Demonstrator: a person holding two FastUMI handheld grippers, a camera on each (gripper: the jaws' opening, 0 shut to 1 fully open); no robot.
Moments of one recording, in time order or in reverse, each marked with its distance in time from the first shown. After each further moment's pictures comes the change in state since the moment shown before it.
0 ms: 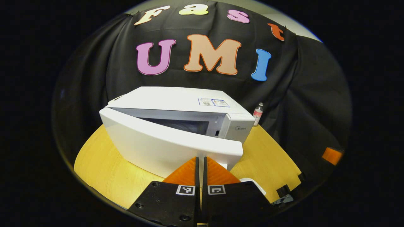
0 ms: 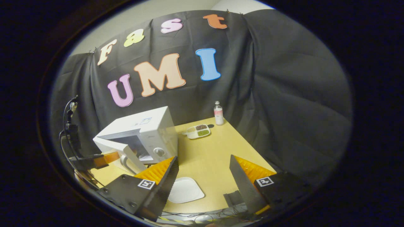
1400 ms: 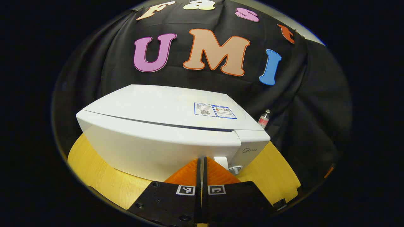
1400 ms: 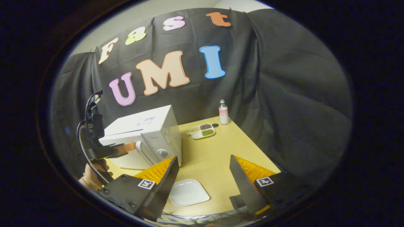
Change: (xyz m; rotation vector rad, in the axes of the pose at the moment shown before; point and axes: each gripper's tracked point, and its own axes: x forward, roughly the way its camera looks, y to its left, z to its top) left arm 0.074 -0.003 0.022 -0.074 -0.018 0.007; right arm 0.015 0.019 0.008 0.008 0.020 0.020
